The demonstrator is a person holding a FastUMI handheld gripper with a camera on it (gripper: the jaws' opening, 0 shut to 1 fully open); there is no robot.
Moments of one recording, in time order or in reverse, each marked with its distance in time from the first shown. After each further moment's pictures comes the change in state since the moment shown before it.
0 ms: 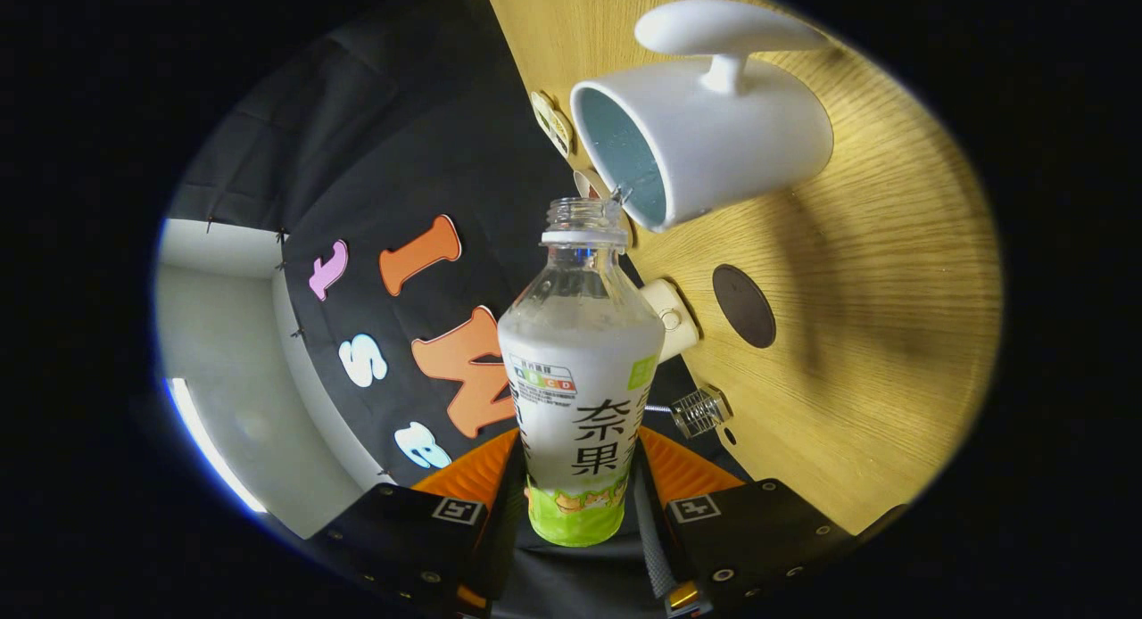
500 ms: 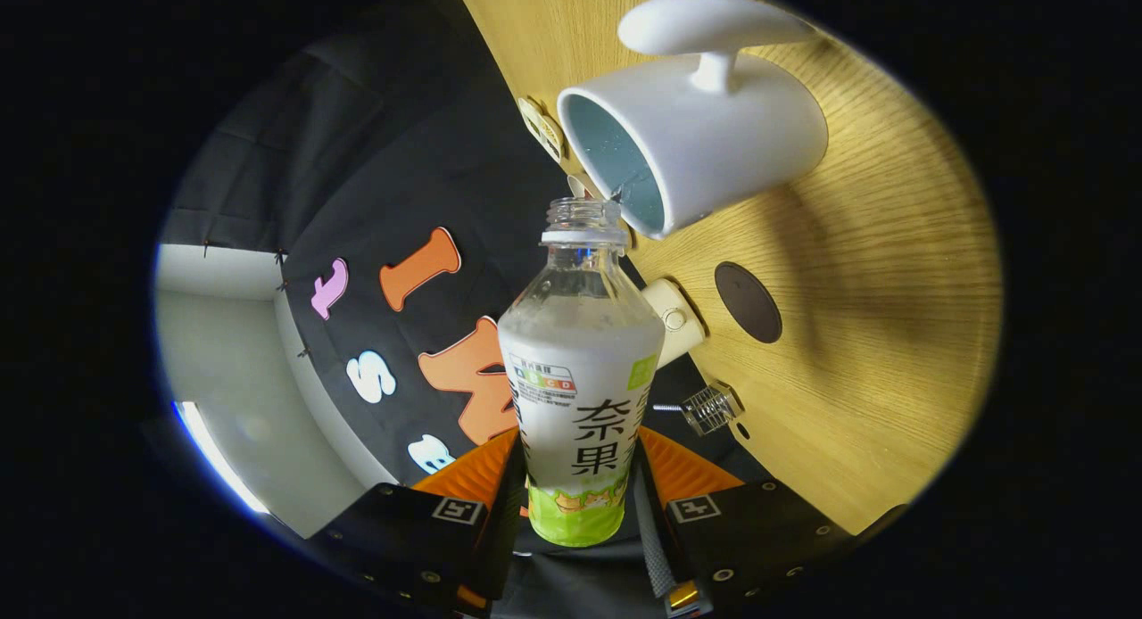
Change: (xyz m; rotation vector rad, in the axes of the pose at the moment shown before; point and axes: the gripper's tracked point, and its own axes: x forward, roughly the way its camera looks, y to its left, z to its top) arm 0.005 0.007 0.007 0.064 -0.010 0.015
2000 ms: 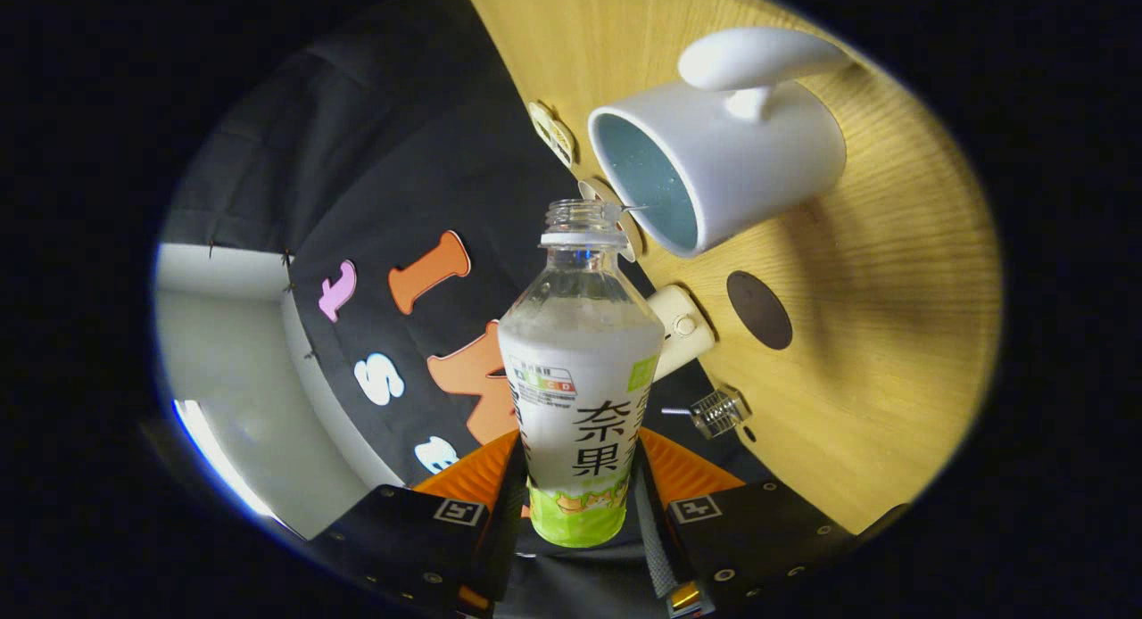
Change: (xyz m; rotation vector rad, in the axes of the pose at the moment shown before) arm -0.004 -0.004 0.007 -0.070 -0.008 0.008
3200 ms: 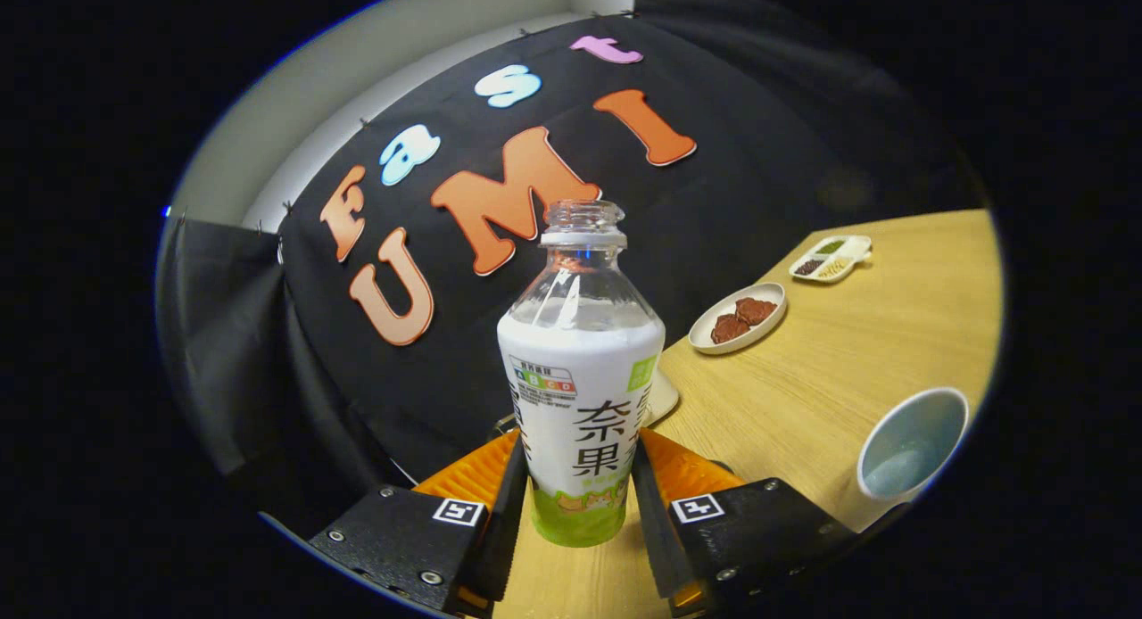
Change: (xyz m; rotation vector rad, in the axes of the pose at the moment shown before) arm 0.066 -0.026 -0.012 -1.523 0.105 -0.077
